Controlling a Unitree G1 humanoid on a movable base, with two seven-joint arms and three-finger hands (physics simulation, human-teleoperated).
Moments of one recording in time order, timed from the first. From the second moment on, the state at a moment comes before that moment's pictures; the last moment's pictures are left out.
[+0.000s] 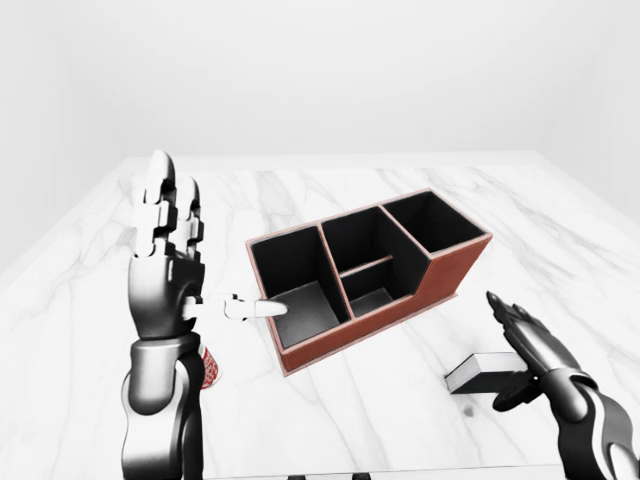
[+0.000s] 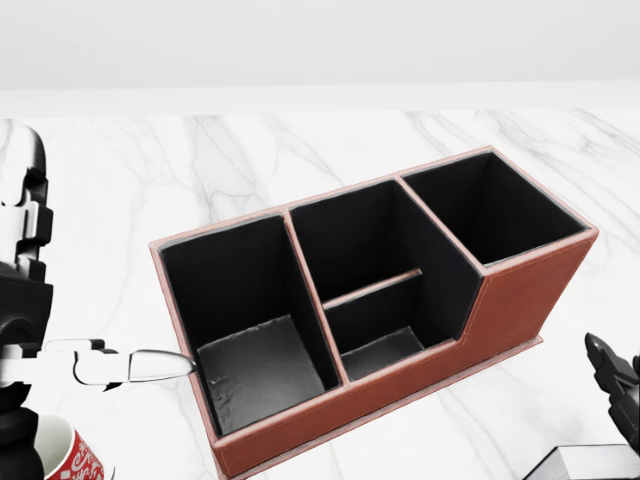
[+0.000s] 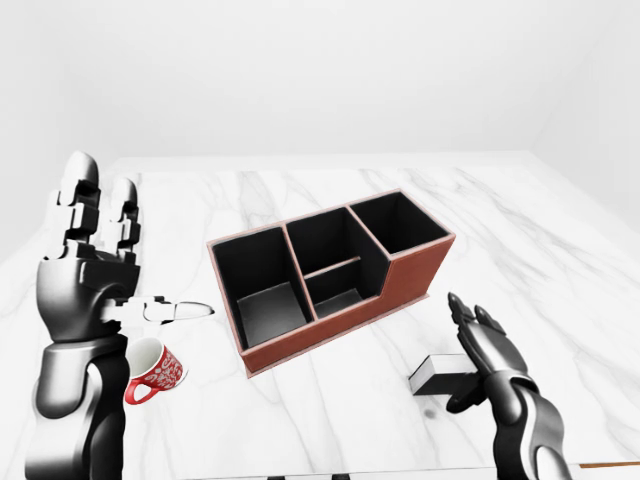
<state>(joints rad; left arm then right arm) -0.02 0.05 0.12 -0.66 -0.06 0.09 -0.07 0.15 -0.27 -0.46 -0.05 -0.94 -0.09 0.48</state>
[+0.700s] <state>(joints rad) -0.02 0.04 0.11 -0.64 -0.06 0.09 -0.07 0.16 -0.26 -0.46 -0.10 -0.94 -0.09 0.54</state>
